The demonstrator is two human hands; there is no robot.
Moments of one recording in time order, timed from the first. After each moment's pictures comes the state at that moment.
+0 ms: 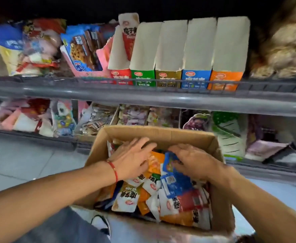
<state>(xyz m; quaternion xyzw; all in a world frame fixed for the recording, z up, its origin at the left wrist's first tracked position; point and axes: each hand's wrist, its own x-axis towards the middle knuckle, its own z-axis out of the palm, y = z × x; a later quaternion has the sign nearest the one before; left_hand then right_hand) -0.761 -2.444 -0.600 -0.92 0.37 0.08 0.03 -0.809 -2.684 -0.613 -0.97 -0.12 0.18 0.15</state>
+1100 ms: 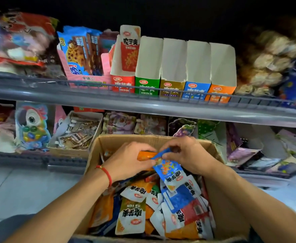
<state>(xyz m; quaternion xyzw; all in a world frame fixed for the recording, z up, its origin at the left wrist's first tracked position) -0.743 -2.425 -0.568 -0.88 0.32 0.16 -0.33 -0.802 -2.643 -0.563 -0.94 -0.05 0.02 0.33</state>
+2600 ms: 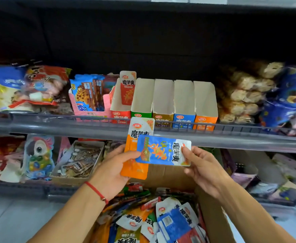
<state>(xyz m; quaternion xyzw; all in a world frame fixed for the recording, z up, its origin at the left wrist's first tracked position) -0.750 -2.436 -0.511 -0.50 -0.01 0.26 -0.82 -0.830 -2.664 -0.512 -0.55 0.16 -0.04 0.82</state>
